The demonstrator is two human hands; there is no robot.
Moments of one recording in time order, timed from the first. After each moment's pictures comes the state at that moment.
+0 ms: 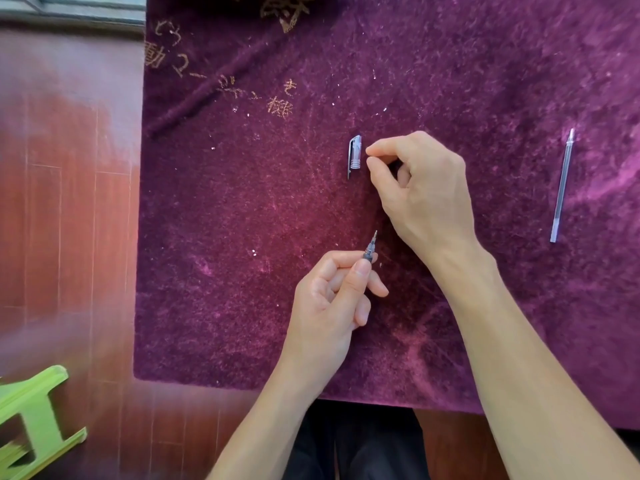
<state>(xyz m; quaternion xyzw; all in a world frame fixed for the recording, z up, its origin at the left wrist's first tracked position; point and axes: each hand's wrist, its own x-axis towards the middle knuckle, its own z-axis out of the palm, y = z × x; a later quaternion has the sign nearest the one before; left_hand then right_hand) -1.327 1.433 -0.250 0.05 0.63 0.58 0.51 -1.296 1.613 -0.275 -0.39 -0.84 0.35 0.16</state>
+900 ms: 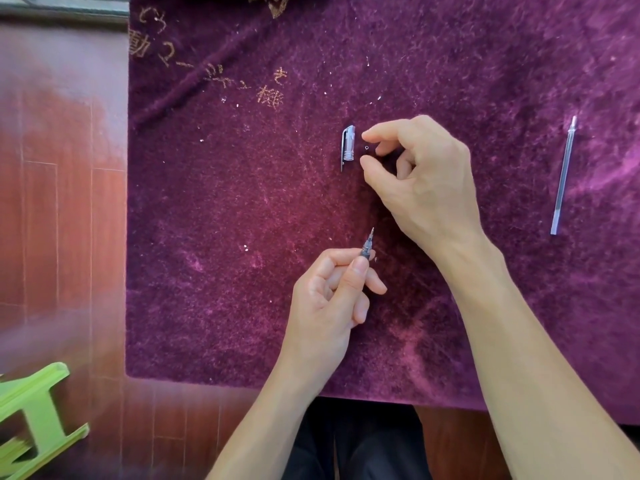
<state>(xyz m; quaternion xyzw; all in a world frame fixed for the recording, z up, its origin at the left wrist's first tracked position) -1.320 1.435 -0.251 0.05 0.64 0.57 0.51 -1.289 1.617 -0.273 -0.39 -0.83 0.38 0.15</state>
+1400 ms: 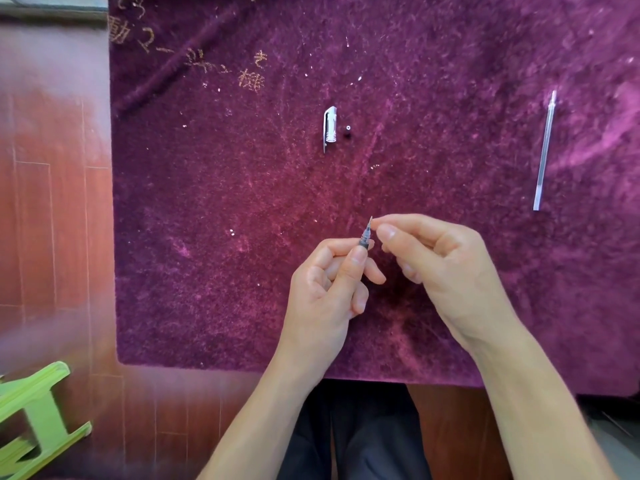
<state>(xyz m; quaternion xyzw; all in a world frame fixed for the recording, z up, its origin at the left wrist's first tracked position) -1.303 1.437 -0.244 0.05 0.64 0.57 0.51 -1.194 1.562 -0.250 -0.42 -0.58 0.69 0.10</state>
